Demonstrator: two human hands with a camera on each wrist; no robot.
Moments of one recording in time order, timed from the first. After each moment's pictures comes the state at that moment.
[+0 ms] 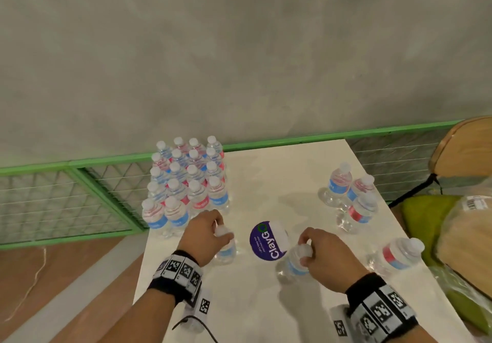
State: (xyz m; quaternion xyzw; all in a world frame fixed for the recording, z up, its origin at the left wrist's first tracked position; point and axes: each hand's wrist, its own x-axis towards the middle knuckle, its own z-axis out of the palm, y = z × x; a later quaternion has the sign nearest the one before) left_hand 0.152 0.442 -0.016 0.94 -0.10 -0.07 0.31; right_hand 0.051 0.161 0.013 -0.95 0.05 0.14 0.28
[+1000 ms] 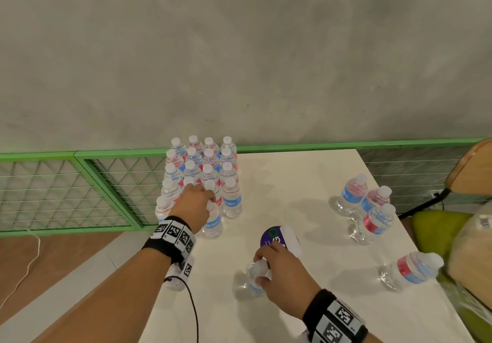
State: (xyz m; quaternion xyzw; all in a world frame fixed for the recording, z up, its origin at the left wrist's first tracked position) left_hand 0.227 0.498 -0.001 0.98 -0.15 -0.04 0.08; right_hand 0.059 0.277 -0.006 -0.94 -0.07 0.11 0.30
